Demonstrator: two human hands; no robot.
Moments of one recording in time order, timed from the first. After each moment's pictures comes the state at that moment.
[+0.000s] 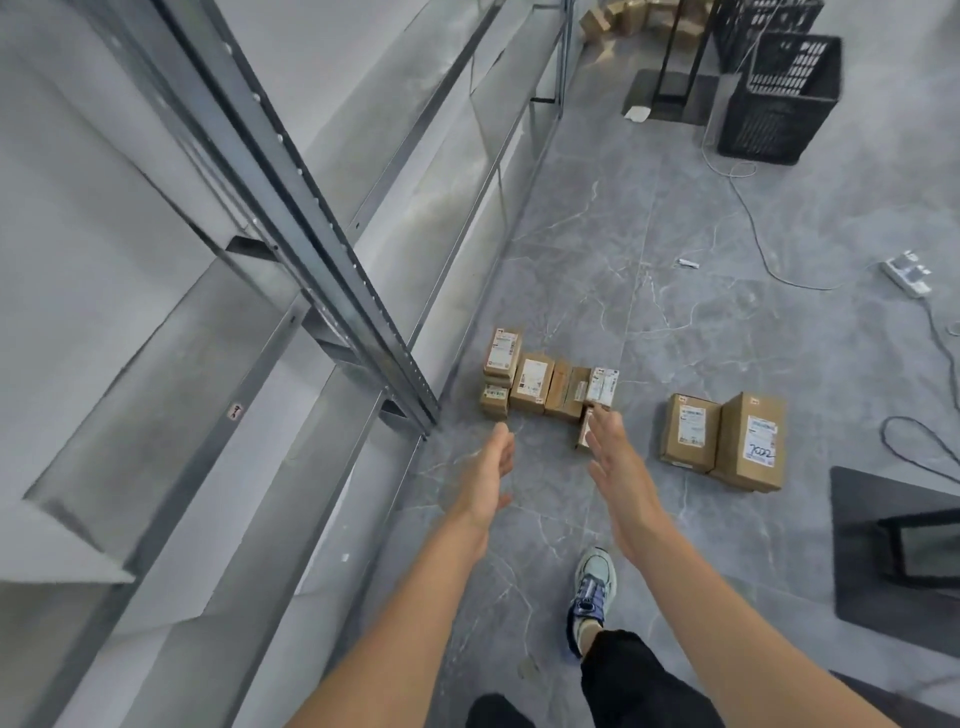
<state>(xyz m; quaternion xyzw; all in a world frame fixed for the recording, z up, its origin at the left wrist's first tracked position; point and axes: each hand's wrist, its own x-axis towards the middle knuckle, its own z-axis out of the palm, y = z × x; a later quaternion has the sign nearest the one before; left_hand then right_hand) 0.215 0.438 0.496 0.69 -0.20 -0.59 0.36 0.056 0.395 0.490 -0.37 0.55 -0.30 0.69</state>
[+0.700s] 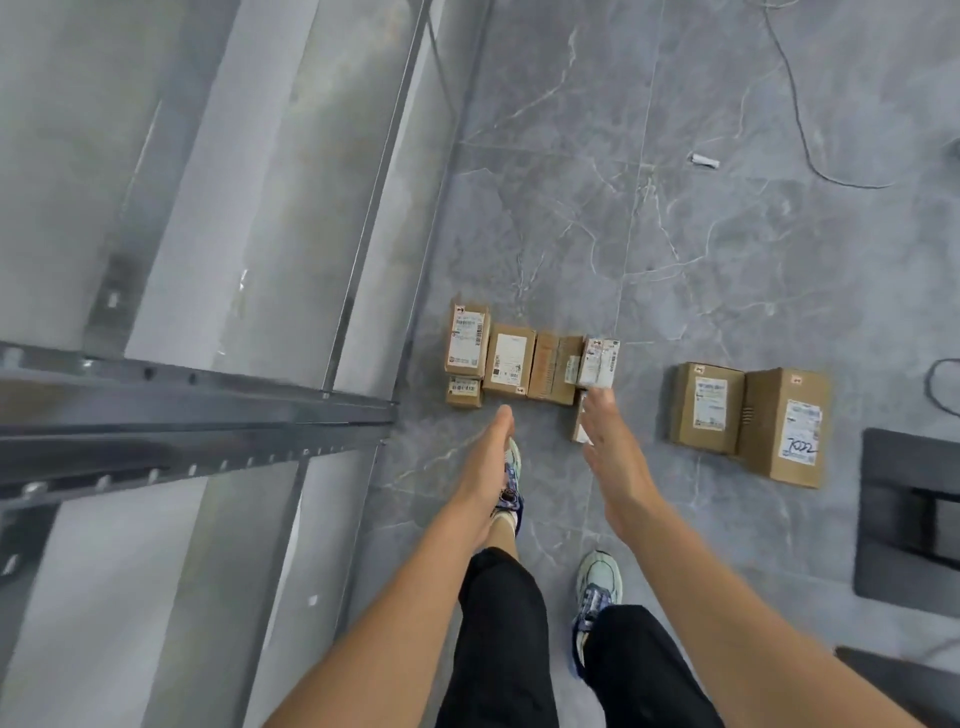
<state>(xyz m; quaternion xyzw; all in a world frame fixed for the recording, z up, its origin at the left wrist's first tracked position) 0.263 0.150 0.305 0.70 -0.14 -0.66 0.23 0.113 0.124 0.299 -0.26 0.65 -0.23 0.68</state>
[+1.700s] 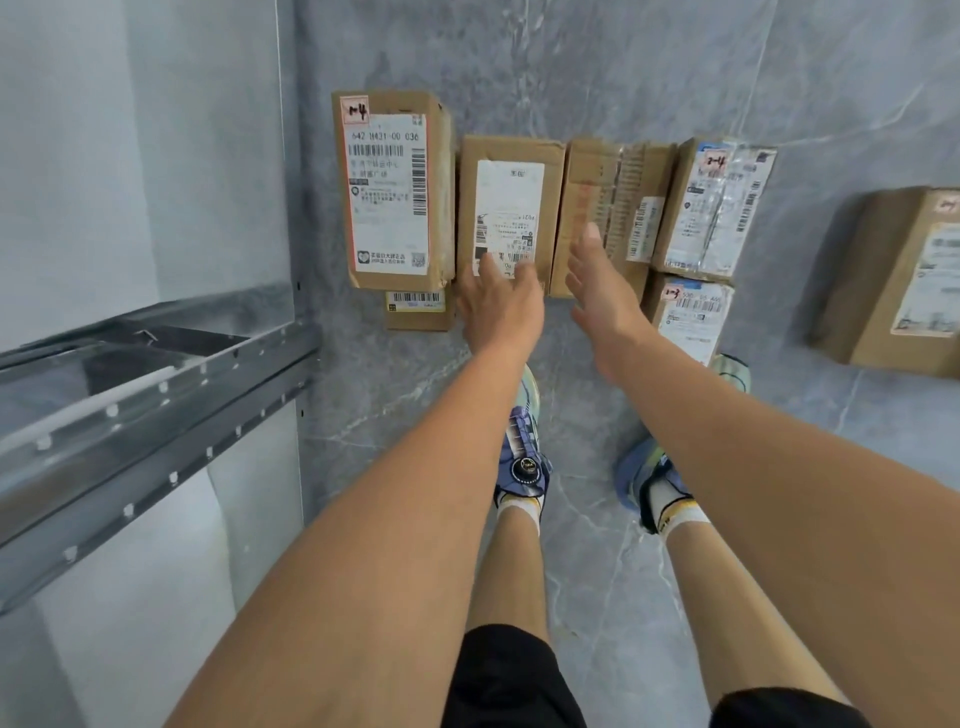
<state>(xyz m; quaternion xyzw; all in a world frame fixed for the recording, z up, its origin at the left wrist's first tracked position) 0.260 0.008 -0.164 0.84 -0.25 -0.48 0.01 0.159 -0.003 -0.151 -0.18 0.68 -0.12 0.70</state>
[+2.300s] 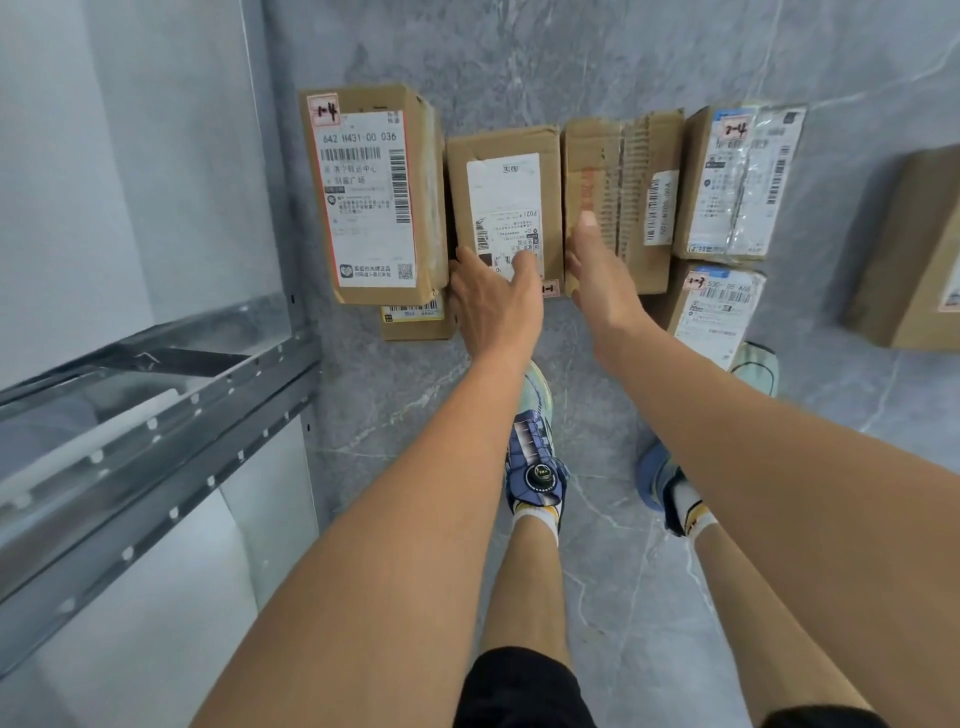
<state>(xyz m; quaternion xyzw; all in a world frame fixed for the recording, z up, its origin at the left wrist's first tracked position) 0.262 0.004 -0.180 0.86 -0.23 -0.46 0.04 0.167 -0.007 -0.177 -0.19 0.70 -0.14 0.67</state>
